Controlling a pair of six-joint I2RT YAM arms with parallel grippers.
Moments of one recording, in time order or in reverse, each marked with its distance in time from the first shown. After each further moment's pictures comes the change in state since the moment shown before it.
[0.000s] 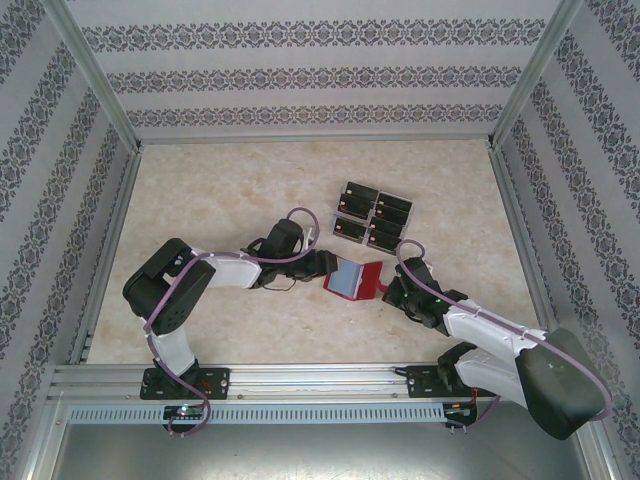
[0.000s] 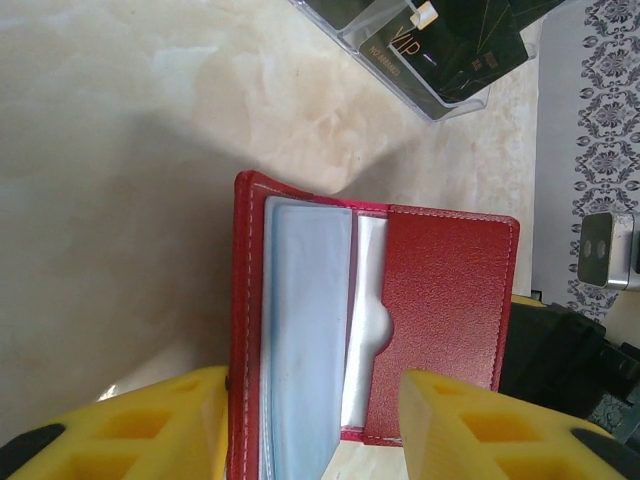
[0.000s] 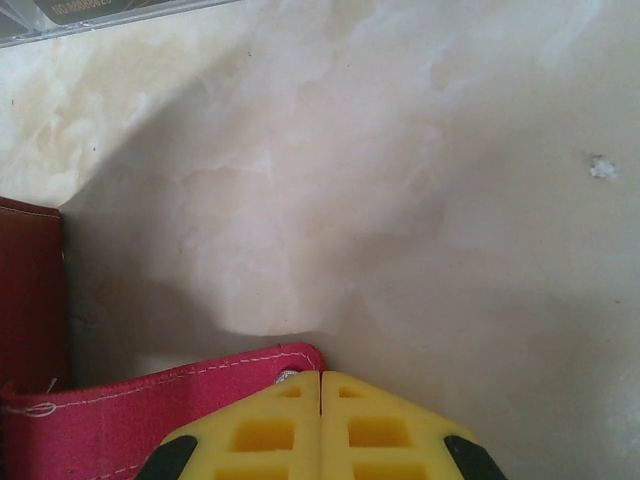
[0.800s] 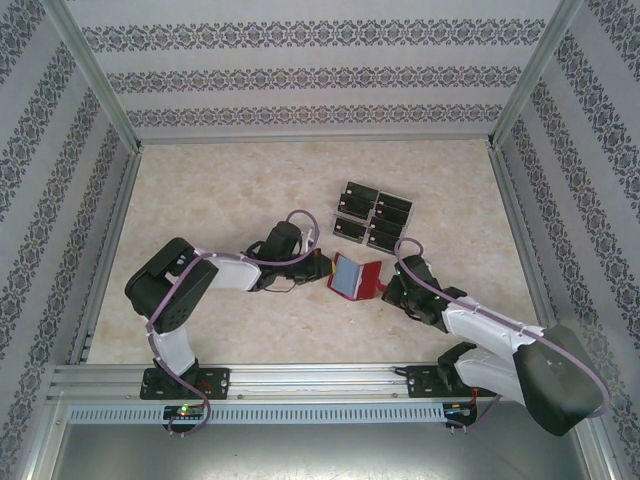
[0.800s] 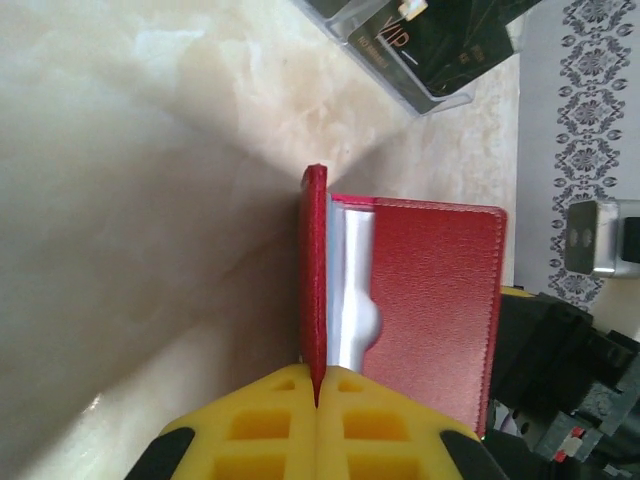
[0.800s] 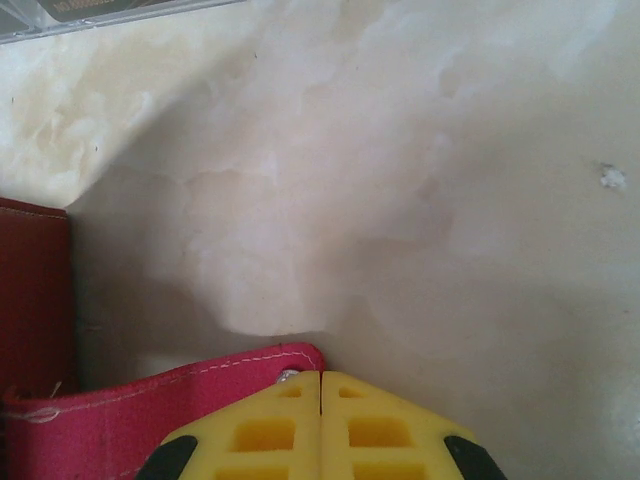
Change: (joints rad) left arm 0.000 0.005 -0.031 0.084 0.023 -0.031; right arm -0.006 0.029 0.027 -0.013 -0.020 -0.027
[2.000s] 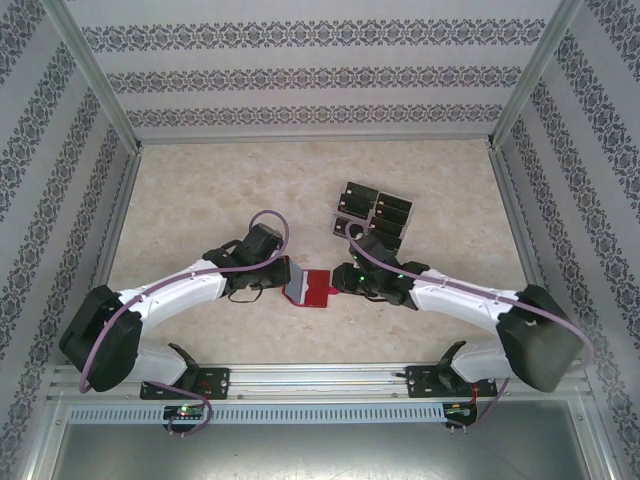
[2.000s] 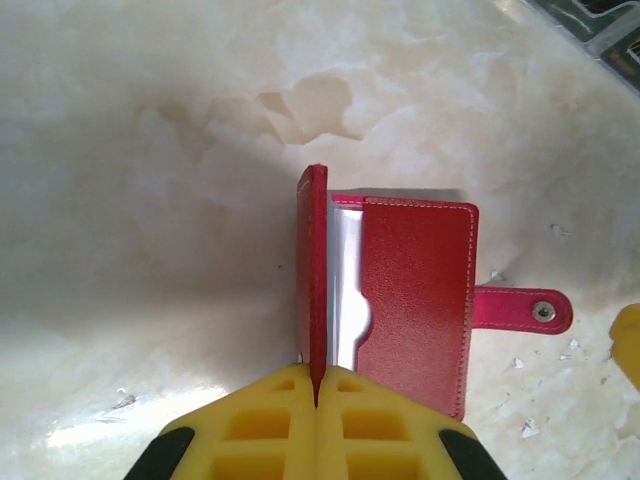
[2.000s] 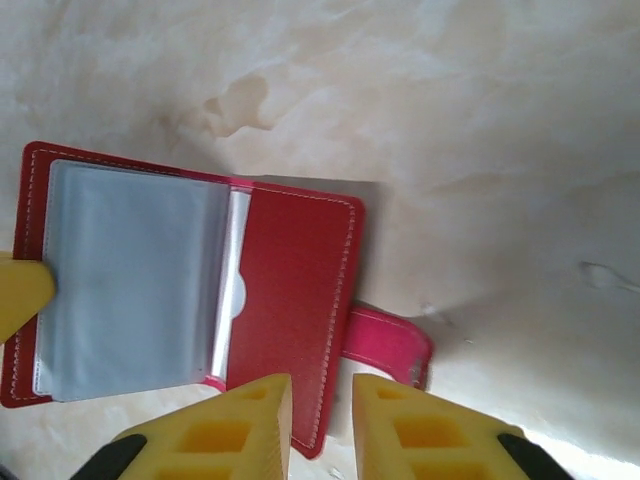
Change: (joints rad) left arm -0.002 -0.428 0.003 -0.783 -0.449 0.194; right arm 0.270 0.249 0.337 0.021 -0.167 -0.026
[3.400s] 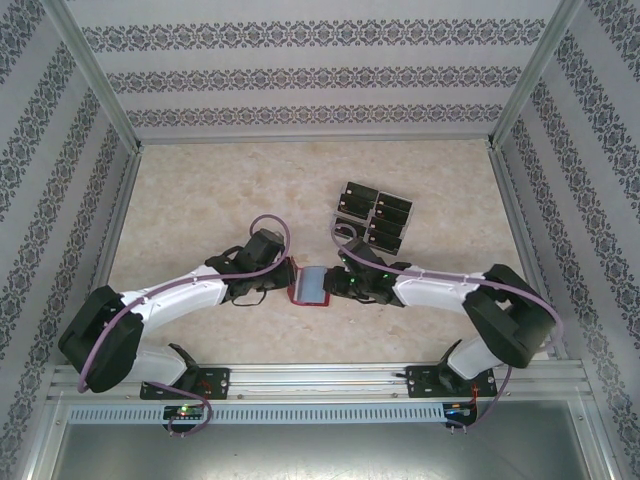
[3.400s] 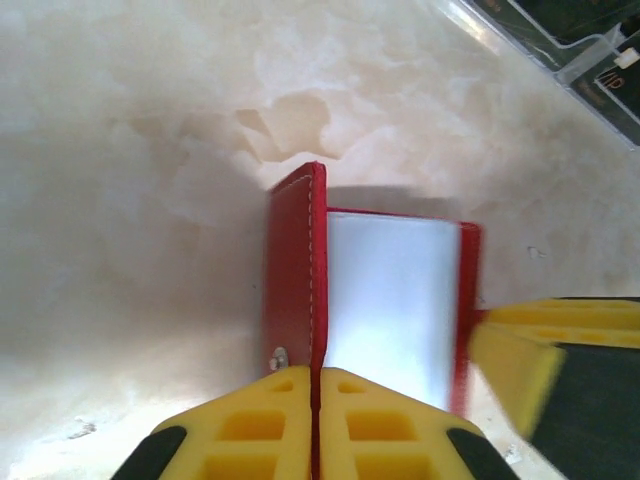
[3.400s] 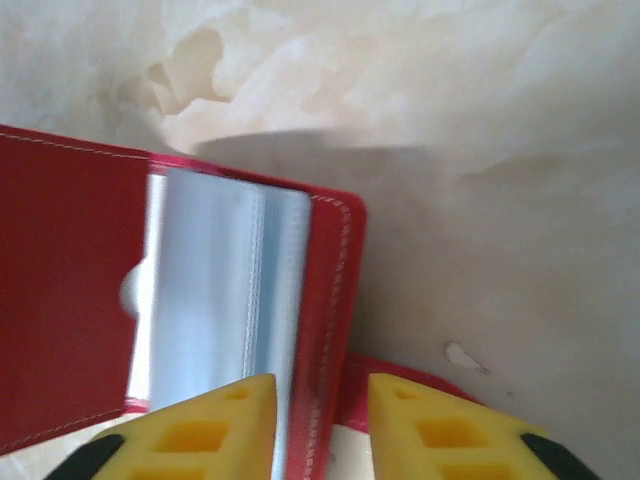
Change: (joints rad) left arm -0.032 -0.010 -0.063 0.124 -0.039 -0.058; right arm 0.012 0.133 -0.002 0.087 -0.013 0.045
